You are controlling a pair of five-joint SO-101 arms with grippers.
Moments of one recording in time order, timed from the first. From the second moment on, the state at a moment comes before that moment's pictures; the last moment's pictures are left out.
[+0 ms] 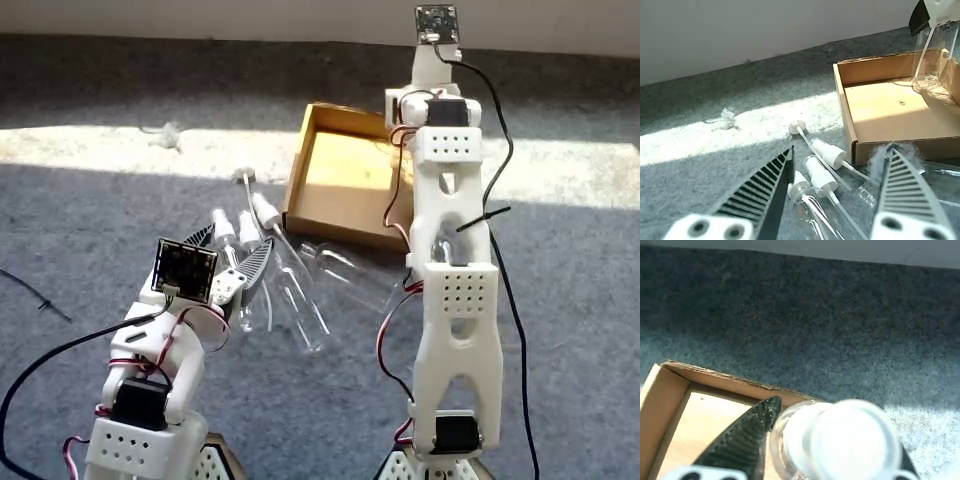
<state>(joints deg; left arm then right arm) 5.5 -94.5 86.8 34.8 -1.5 -4.8 56.4 -71.5 64.6 3.5</state>
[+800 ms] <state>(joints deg) 5.5 -94.5 86.8 34.8 -1.5 -4.8 56.4 -80.0 70.0 0.1</state>
